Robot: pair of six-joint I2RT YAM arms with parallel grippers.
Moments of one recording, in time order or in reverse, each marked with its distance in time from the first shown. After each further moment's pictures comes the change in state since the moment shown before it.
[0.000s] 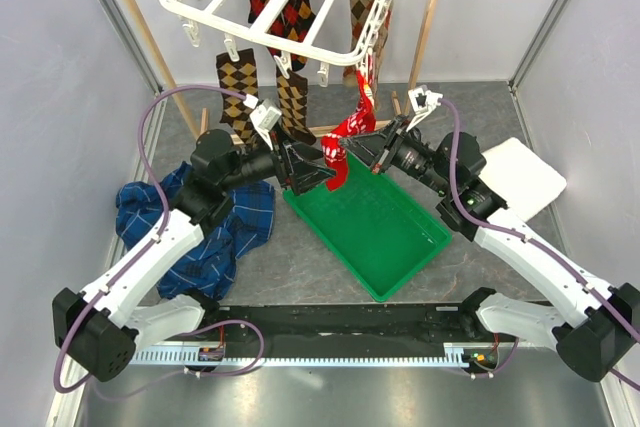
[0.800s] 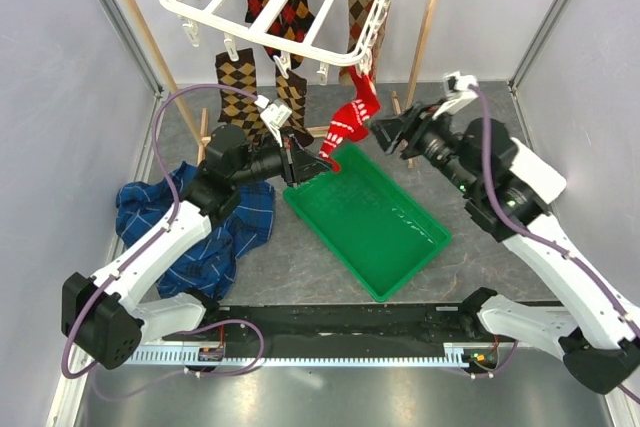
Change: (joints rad) left arm 0.000 0.077 0.012 -0.060 -0.027 -0.018; right arm 0.000 -0.057 0.214 -0.424 0.274 -0.150
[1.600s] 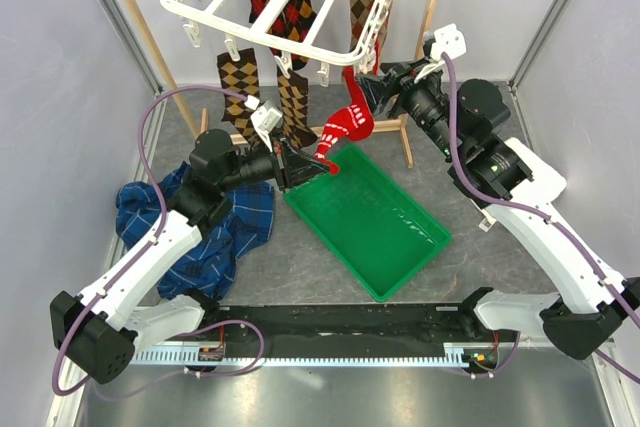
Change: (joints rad) left arm -0.002 -0.088 0.000 0.013 0.061 0.008; right arm 0.000 0.193 0.288 0.075 0.075 -0.401
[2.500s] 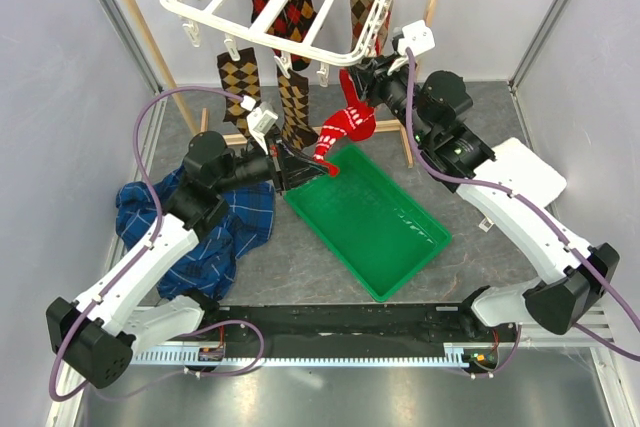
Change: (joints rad) left arm 0.000 -0.026 0.000 0.023 0.037 0.000; right arm 0.000 0.148 -0.013 0.184 0.029 -0.077
